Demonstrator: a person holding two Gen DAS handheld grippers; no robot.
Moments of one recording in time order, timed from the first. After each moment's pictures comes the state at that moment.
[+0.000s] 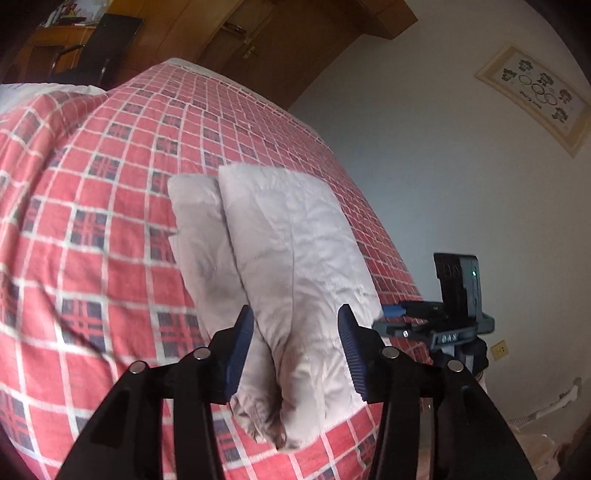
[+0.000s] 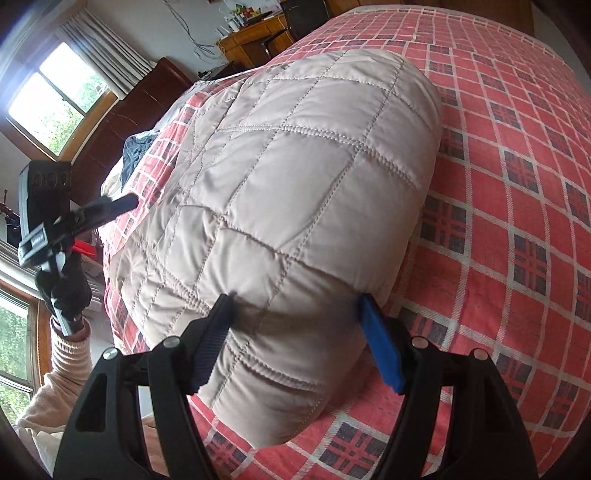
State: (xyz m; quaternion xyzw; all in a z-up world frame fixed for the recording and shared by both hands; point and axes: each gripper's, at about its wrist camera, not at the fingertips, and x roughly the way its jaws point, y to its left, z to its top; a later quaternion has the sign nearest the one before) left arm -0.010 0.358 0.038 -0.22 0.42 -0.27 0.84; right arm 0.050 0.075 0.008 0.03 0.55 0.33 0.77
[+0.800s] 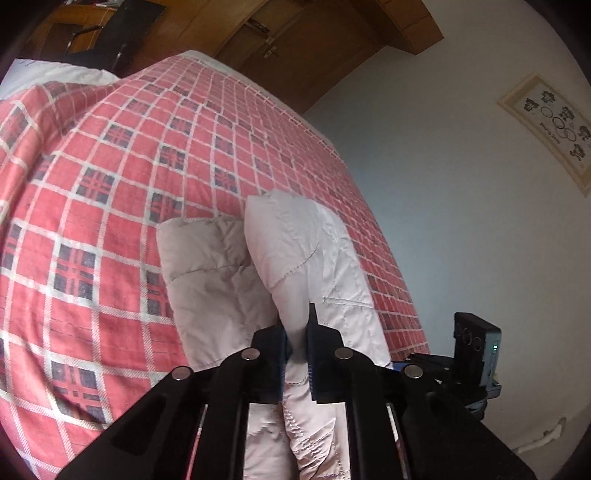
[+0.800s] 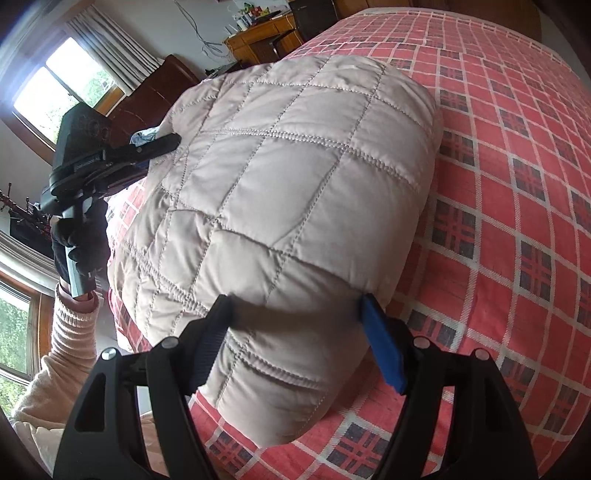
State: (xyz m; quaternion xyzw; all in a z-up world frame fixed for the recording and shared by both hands) left arm 0.059 0.364 0.027 -0.27 0.43 -0.26 0.82; right arm 0.054 0.077 0.009 0.03 0.55 0.34 0.76
